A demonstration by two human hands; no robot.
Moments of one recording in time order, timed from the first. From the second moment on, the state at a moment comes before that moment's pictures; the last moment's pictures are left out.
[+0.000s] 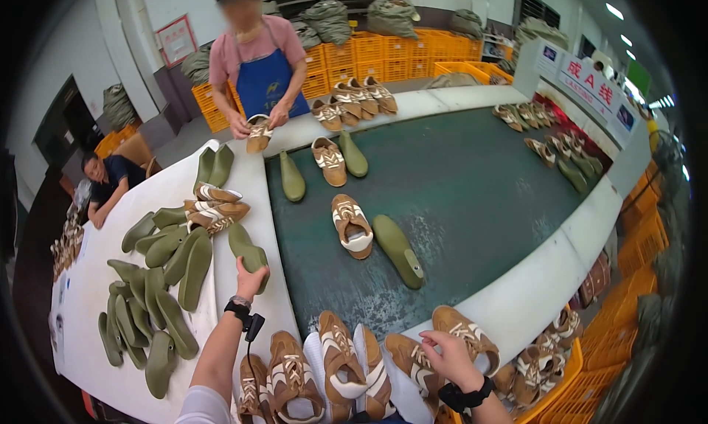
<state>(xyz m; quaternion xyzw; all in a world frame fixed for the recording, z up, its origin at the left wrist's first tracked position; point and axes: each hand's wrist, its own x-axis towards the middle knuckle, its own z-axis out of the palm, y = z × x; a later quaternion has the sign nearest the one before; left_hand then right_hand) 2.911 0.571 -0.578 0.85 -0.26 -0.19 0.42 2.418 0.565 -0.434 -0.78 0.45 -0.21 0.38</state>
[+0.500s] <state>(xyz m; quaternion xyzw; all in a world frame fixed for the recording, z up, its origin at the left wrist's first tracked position) 2.742 0.532 -0.531 0.80 -0.37 -0.45 0.14 2.468 0.675 -0.483 -0.87 0.26 -0.13 0.40</state>
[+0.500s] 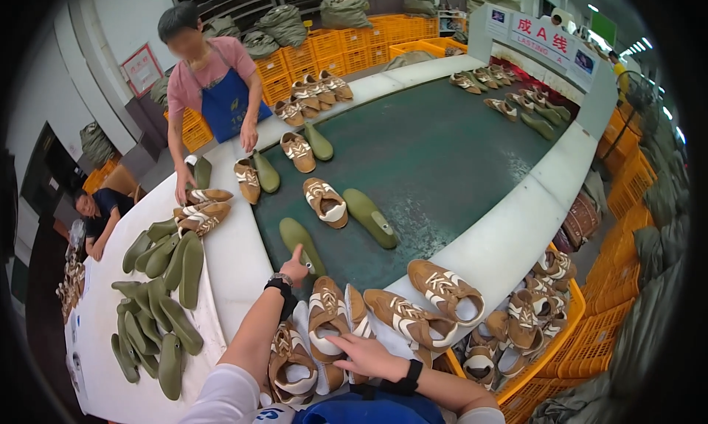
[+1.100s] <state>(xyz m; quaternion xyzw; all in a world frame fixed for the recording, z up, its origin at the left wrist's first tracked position) 2.687 0.728 -0.407 0.65 -0.58 -0.27 0.41 2.497 0.713 -0.435 -0.90 0.23 -0.32 0.17</state>
